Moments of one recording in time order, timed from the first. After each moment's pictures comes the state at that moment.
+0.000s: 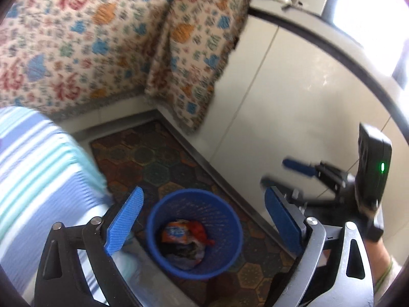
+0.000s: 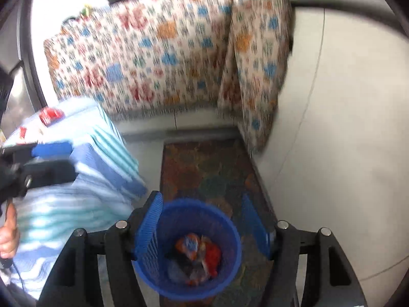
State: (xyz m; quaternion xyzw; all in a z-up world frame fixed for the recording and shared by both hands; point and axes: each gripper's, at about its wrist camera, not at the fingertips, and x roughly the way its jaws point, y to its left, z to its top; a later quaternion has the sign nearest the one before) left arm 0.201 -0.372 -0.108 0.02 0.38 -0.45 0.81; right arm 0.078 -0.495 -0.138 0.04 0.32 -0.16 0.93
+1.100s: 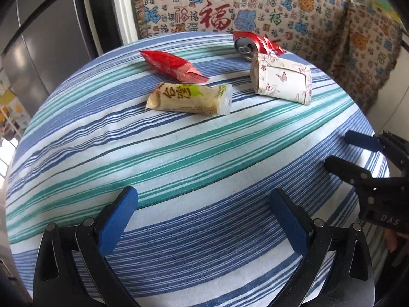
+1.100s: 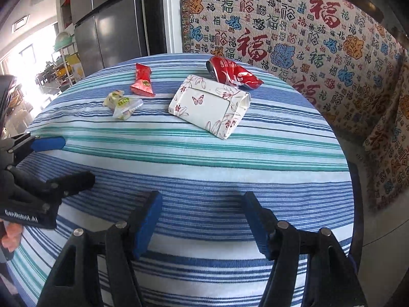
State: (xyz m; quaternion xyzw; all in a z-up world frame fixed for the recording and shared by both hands) left arm 0.250 -0.038 -0.179 0.05 0.45 -0.09 0.89; right arm 0.229 -0.184 -0.182 -0.06 0.40 0.09 0.91
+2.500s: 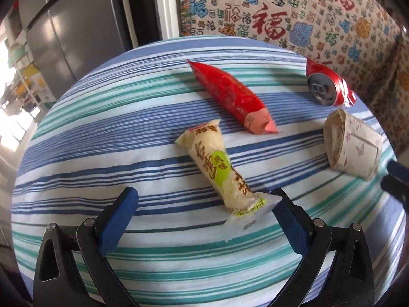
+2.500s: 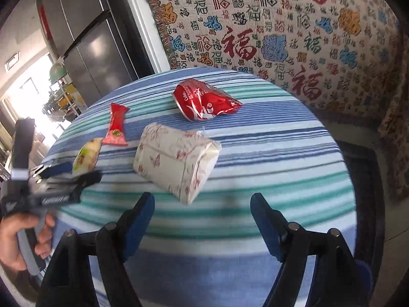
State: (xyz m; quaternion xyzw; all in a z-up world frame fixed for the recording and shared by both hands) left arm 0.331 -0.004 -0.175 0.00 0.47 0.01 0.88; right arm 0.313 -0.232 -0.166 0.04 0.41 0.12 0.90
